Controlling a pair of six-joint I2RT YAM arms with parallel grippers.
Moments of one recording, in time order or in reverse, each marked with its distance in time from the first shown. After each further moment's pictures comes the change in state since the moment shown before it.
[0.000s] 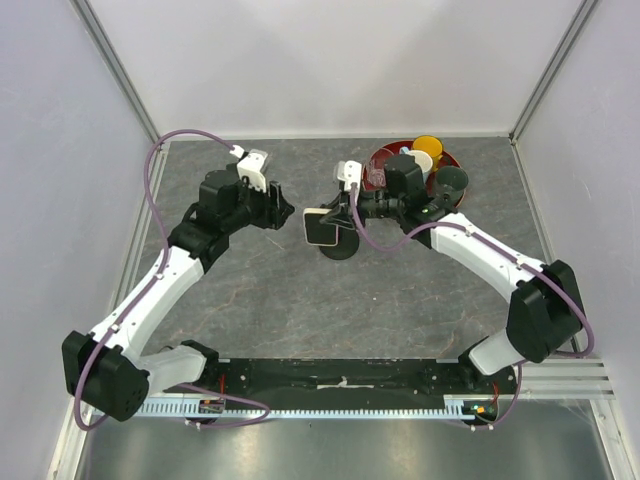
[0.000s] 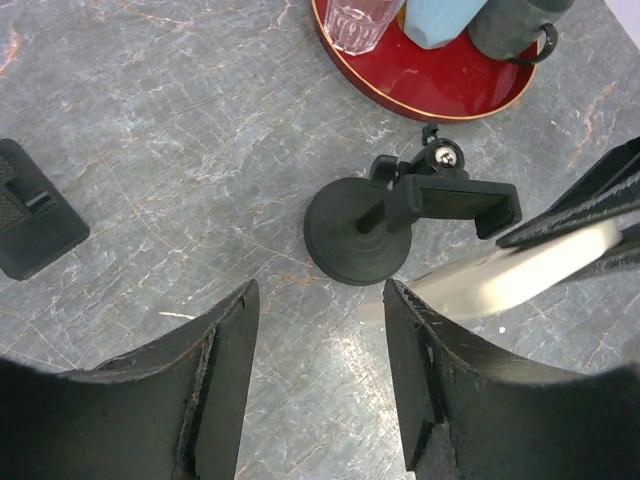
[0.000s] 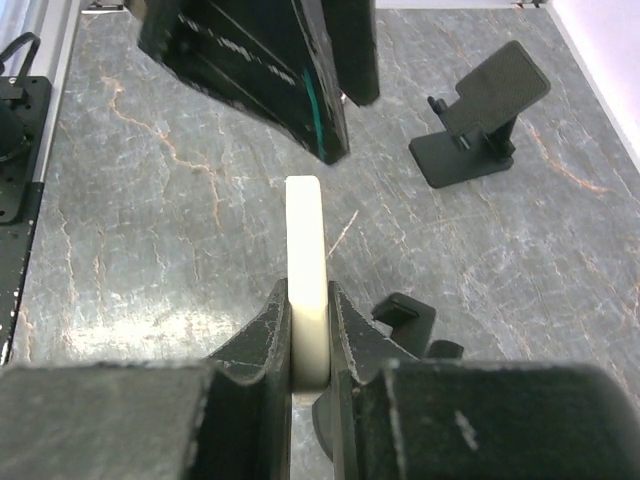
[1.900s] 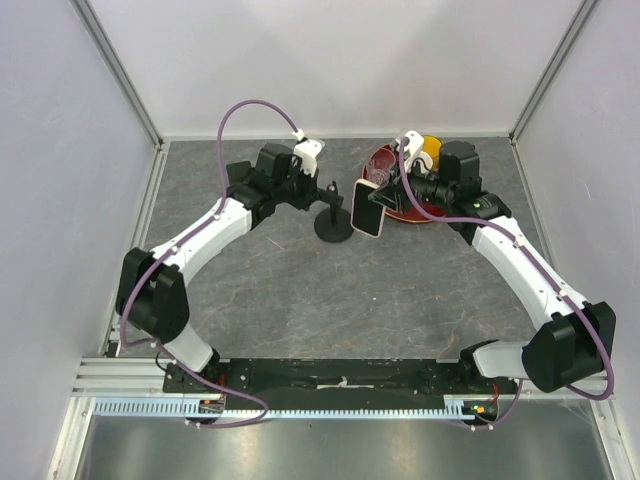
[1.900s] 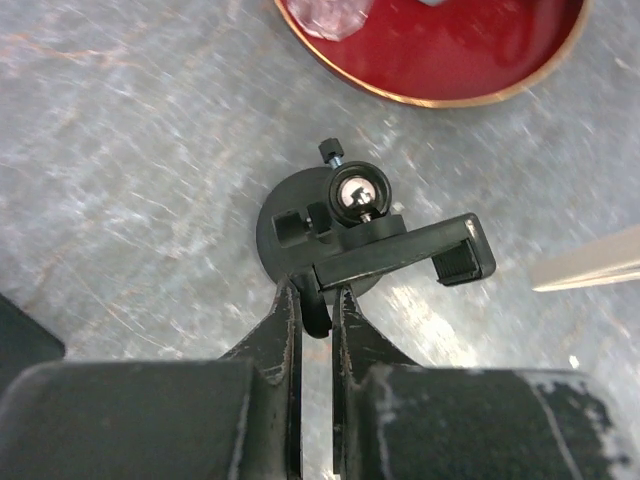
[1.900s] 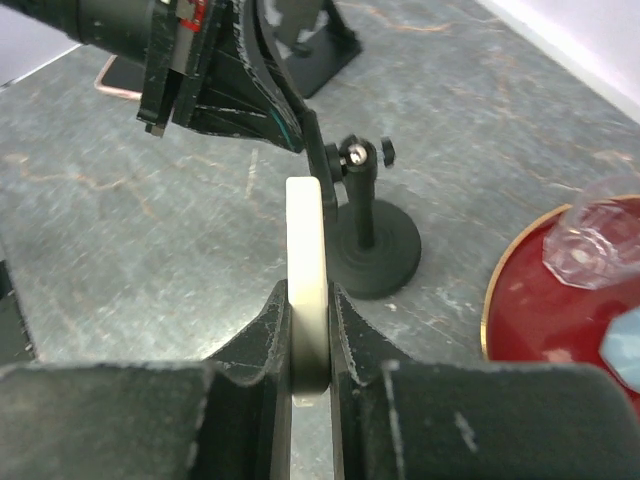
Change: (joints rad) left arm -0.095 0.483 0.319 0.019 -0.032 0.159; right arm -0.257 -0.178 0.013 -0.227 0.184 0.255
